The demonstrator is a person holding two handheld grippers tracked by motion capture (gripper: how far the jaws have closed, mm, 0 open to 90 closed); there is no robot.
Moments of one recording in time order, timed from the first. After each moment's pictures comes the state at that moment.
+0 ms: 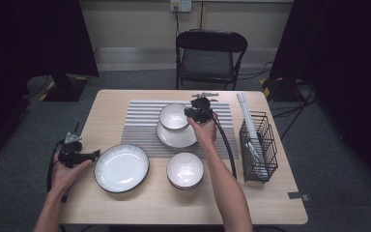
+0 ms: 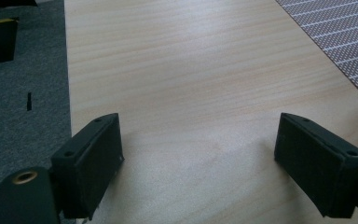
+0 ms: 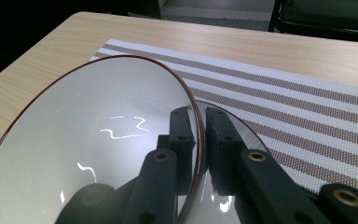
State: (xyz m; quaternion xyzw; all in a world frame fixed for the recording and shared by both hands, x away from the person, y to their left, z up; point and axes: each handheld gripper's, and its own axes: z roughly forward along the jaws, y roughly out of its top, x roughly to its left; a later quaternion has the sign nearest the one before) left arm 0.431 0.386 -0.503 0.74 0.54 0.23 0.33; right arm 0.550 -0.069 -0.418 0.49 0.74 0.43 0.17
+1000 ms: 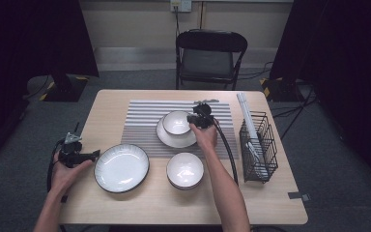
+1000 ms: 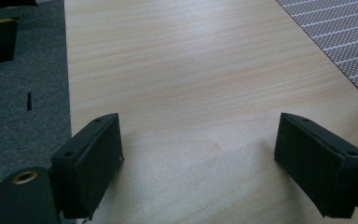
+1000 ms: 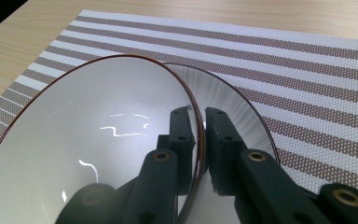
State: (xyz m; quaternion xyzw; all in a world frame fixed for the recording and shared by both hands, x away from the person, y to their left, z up) left arm 0.431 0.386 -0.503 0.74 0.54 0.23 0.33; right arm 0.556 -0.076 -0.451 0.52 0.74 0.40 0.15
